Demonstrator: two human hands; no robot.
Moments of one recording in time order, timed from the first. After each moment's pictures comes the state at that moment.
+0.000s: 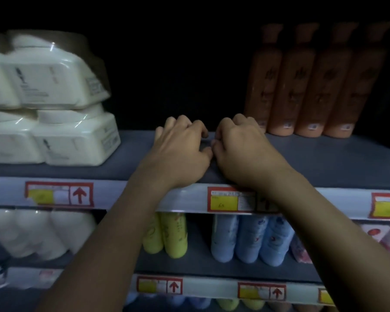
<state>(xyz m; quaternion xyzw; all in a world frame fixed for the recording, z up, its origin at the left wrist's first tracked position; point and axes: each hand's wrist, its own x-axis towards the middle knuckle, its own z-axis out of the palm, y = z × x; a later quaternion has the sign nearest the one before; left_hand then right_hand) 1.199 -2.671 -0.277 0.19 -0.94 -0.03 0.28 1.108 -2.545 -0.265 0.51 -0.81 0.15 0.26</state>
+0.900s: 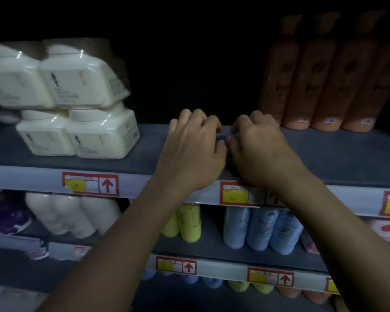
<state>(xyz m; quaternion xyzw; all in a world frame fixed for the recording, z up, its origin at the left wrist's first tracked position) 1.216 -2.657 -0.277 0.16 -0.92 0.03 0.36 1.111 -2.539 -0.268 0.52 -0.77 0.20 0.31</state>
